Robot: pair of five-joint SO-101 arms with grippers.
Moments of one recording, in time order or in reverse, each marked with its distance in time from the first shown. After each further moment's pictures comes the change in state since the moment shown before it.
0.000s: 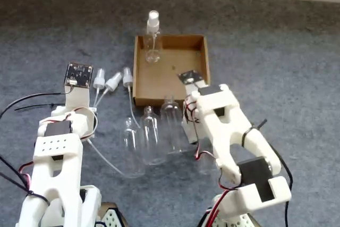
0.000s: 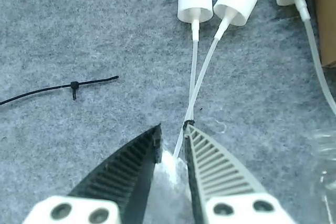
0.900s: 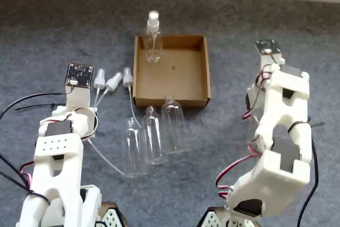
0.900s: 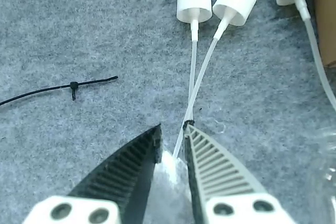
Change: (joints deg) left arm 0.1 0.0 0.0 0.0 0.0; right arm 34.9 14.8 -24.7 -3.8 20.0
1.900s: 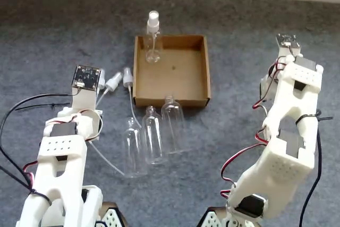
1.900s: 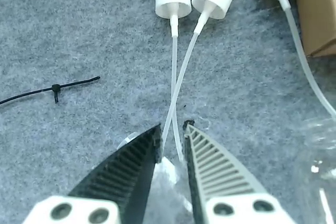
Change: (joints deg) left arm 2.6 0.0 1.8 -1.1 0.0; right arm 3.2 7.6 -14.4 6.0 -5.8
